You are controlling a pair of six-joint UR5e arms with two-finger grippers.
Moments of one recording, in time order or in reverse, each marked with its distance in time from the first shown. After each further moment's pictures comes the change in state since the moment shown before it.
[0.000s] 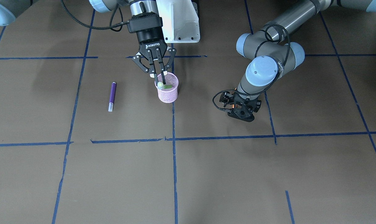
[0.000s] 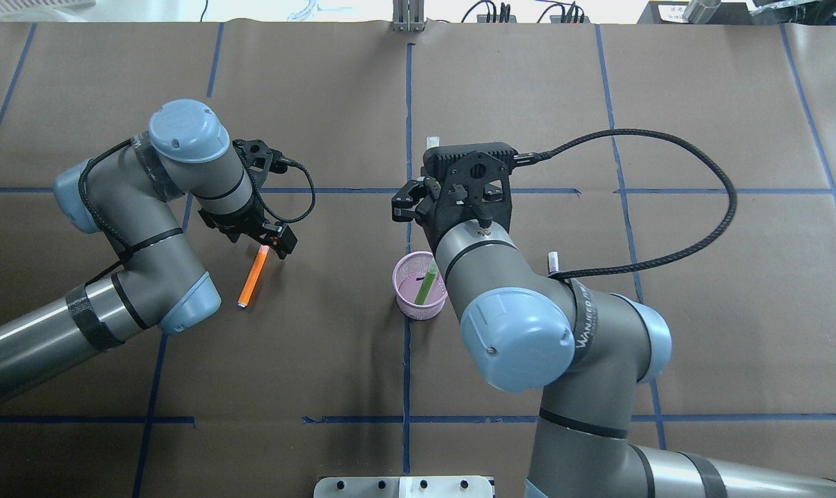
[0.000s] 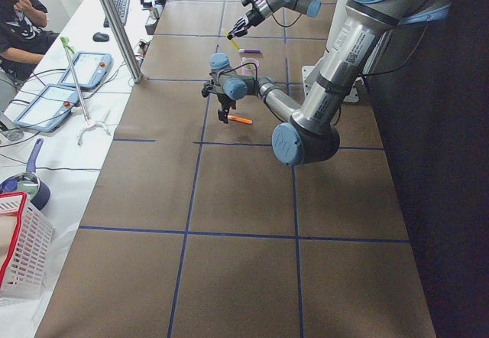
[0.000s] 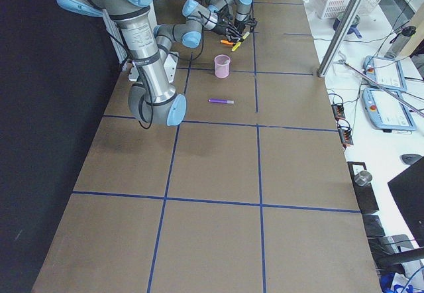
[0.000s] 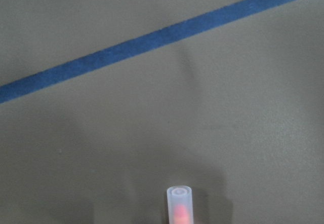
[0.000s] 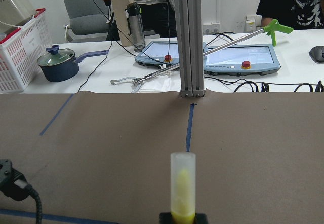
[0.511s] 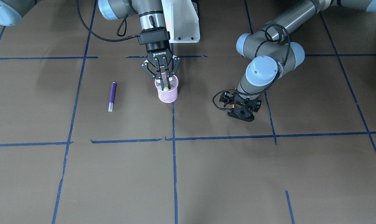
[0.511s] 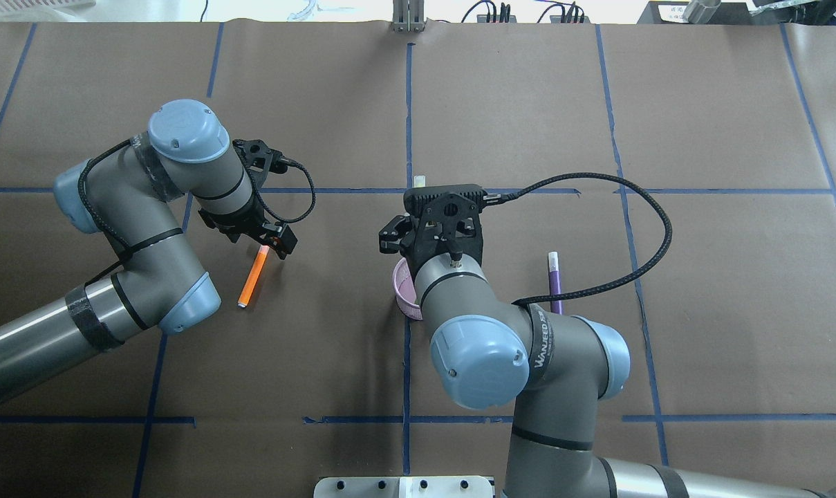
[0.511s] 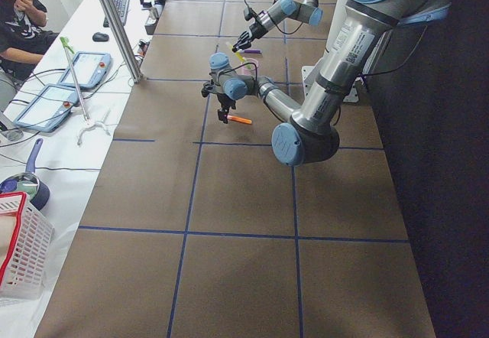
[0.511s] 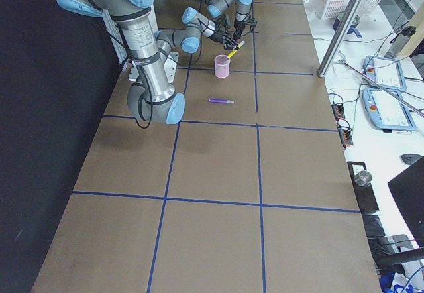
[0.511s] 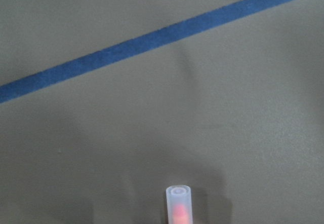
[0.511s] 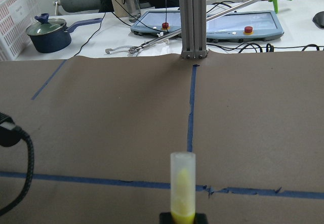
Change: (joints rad) left arm 0.001 0.000 -0.001 0.000 0.000 0.000; right arm -0.062 -0.001 -0.078 0.047 0.003 0.064
